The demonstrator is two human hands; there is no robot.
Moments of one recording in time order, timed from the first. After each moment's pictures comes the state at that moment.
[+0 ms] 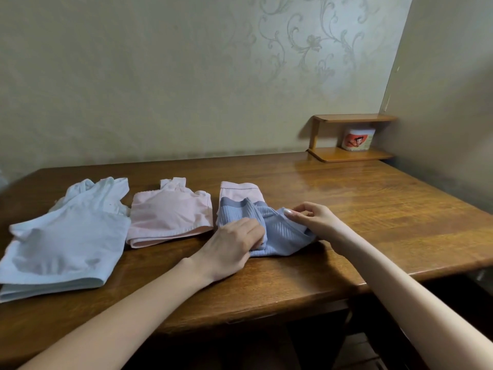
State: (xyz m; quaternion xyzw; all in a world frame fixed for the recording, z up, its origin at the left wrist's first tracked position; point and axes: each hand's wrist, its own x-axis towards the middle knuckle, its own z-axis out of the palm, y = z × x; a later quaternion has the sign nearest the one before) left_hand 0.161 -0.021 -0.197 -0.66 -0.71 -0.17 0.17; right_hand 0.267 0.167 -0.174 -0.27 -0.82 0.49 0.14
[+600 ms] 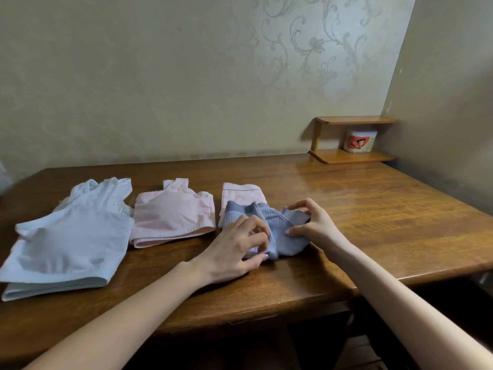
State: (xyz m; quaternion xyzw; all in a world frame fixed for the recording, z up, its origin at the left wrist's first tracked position) left_hand 0.157 -0.024 -0.205 -0.67 -0.71 -0.21 0.12; right_hand 0.262 0.157 -0.187 -0.24 -0.79 0.52 0.22
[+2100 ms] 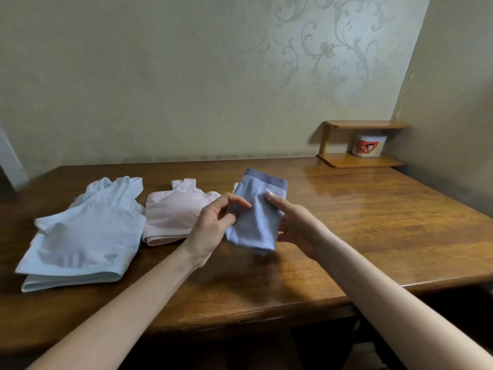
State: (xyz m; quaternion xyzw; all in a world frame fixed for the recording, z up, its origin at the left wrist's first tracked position) left_hand 0.159 -0.052 -0.165 -0.39 -0.64 -0.65 -0.11; right_hand 0.241 0.106 -0.157 -0.18 -0.67 0.71 0.10
